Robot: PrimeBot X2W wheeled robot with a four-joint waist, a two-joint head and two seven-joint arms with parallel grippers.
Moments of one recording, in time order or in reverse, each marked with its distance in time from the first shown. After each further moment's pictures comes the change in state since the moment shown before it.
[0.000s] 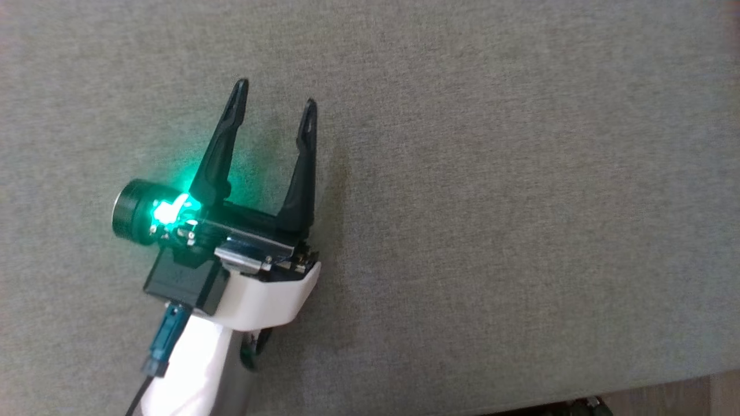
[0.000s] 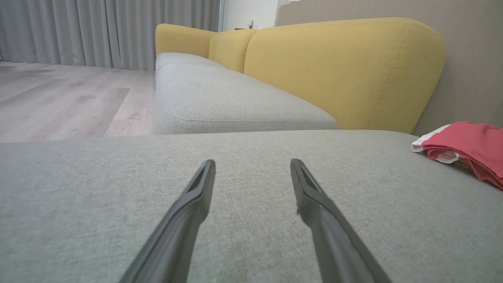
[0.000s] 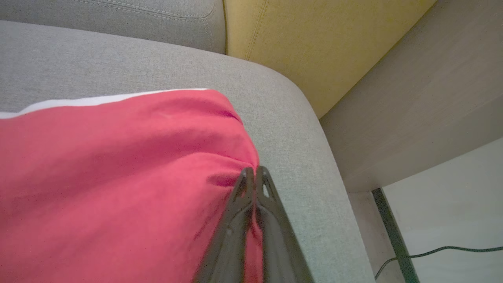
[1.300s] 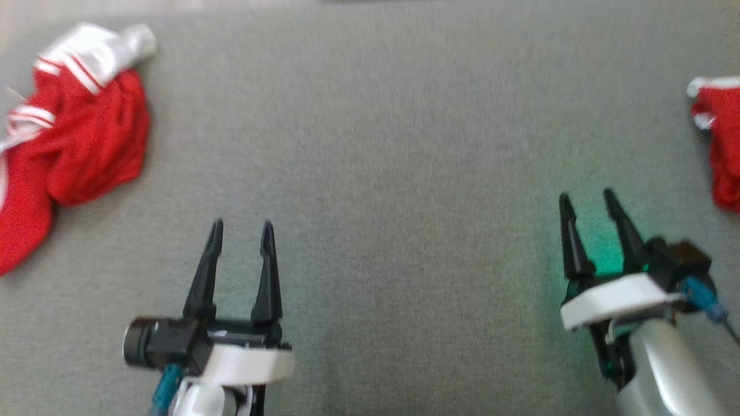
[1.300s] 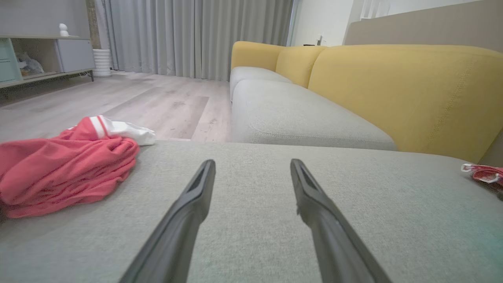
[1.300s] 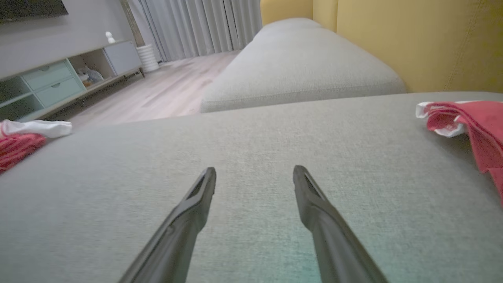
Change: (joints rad) left arm 0.249 -0.001 0.071 0.176 -0.146 0.064 -0.001; right arm 0.214 0.639 0.310 0.184 -0.263 0.000 -0.550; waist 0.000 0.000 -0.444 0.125
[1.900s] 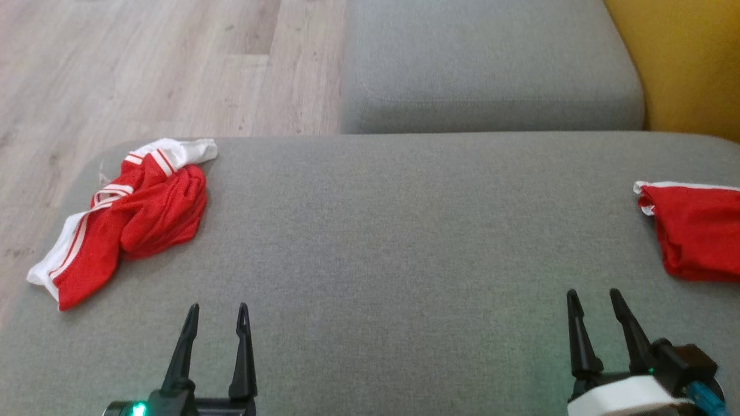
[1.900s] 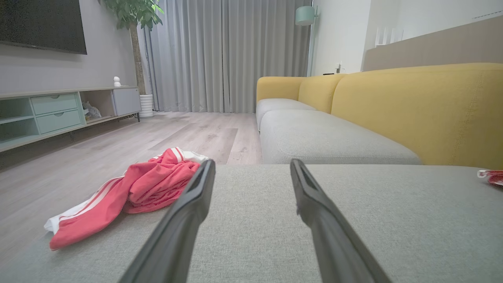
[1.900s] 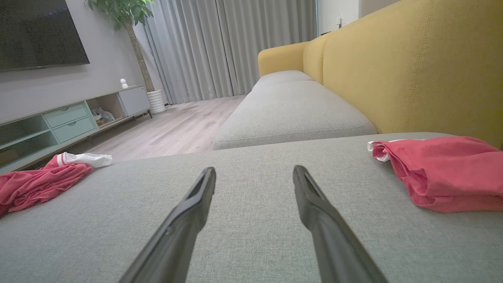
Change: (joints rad) left arm 0.228 0.003 0.095 0.020 0.103 0.007 0.000; right arm 0.343 0.073 -0.038 -0.160 -0.014 0.000 -0.006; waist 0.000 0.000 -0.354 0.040
